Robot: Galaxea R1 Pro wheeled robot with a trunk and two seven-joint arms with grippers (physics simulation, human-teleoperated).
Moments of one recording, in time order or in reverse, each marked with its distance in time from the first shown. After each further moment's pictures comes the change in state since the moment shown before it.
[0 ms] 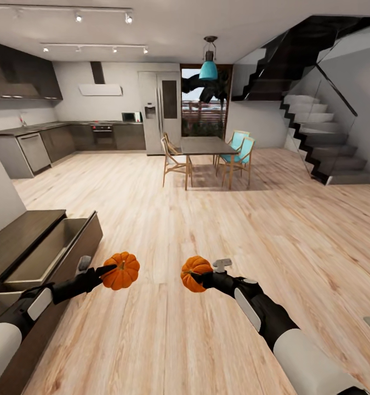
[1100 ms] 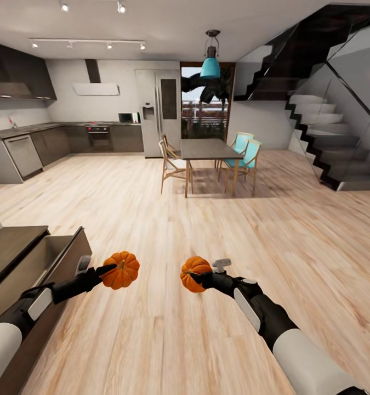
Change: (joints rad) left arm 0.000 -0.001 -0.001 0.000 -0.001 -0.027 0.000; right arm 0.000 0.003 0.001 0.000 0.005 0.000 0.000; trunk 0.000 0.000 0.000
